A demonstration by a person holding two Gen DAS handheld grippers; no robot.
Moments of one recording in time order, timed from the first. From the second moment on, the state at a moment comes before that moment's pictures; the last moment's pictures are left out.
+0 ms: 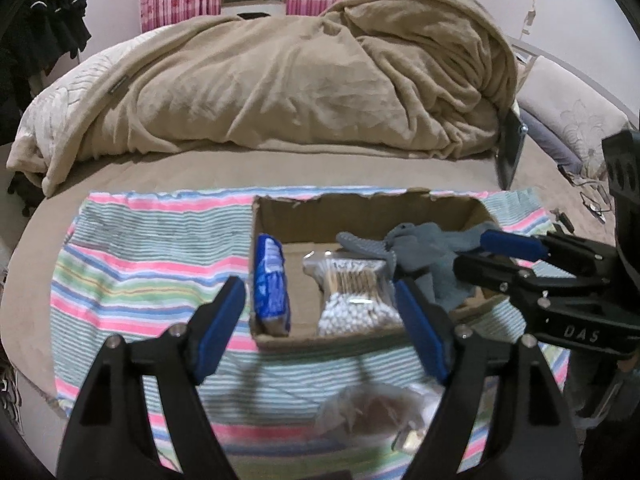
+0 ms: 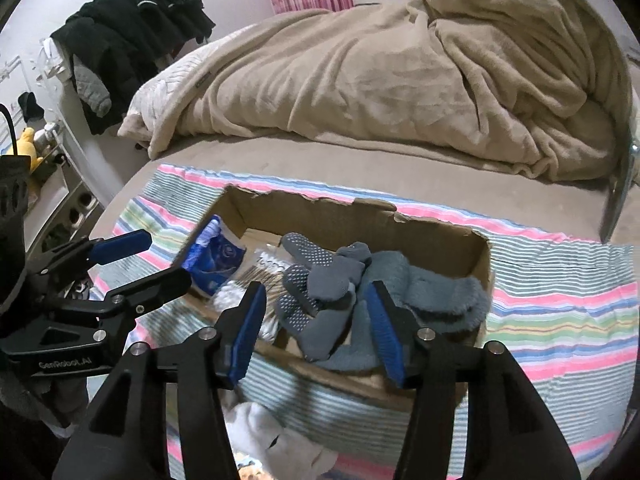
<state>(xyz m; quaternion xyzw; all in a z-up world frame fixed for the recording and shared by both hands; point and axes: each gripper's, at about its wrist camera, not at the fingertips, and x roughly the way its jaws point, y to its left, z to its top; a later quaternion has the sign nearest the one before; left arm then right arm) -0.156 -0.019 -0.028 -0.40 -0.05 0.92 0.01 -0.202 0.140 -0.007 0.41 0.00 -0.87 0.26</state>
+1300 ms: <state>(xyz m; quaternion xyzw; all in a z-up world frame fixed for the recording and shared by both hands) -0.064 -0.020 -0.052 -0.42 -0.08 0.90 0.01 -0.112 0.158 -0.035 0.45 0.00 -0.86 0.25</state>
